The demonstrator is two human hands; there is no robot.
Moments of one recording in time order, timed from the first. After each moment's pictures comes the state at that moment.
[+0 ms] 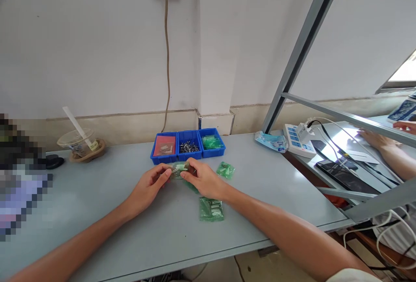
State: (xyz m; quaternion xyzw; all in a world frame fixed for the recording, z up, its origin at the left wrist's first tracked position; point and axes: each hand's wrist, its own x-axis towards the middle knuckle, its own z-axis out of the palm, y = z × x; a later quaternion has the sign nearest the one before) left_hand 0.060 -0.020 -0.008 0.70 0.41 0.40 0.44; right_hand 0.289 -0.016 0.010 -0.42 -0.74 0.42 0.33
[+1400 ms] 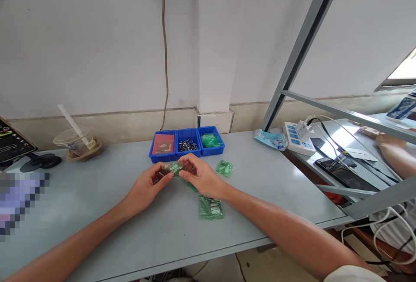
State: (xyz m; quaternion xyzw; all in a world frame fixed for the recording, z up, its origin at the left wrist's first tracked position) left_hand 0.058 -0.018 -0.014 0.71 0.42 0.38 0.42; right_hand 0.288 -0.016 0.010 -0.37 -0.73 0.44 0.37
